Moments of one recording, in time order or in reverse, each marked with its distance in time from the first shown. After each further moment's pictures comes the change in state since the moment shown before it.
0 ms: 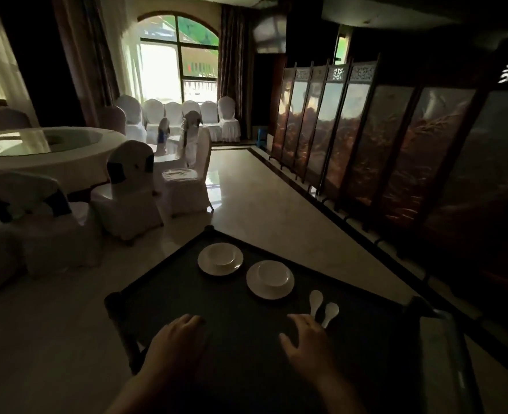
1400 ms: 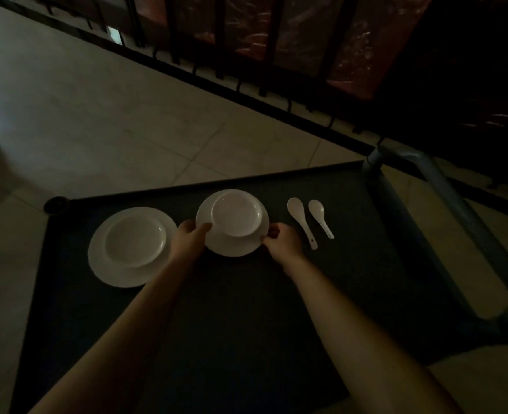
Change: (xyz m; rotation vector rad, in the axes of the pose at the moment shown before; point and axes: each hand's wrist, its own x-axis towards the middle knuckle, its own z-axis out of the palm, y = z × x) left_hand 0.375 -0.015 0.168 -0.994 -0.636 -0.322; right_hand 0.233 0.035 0.136 0.592 0.267 1.071
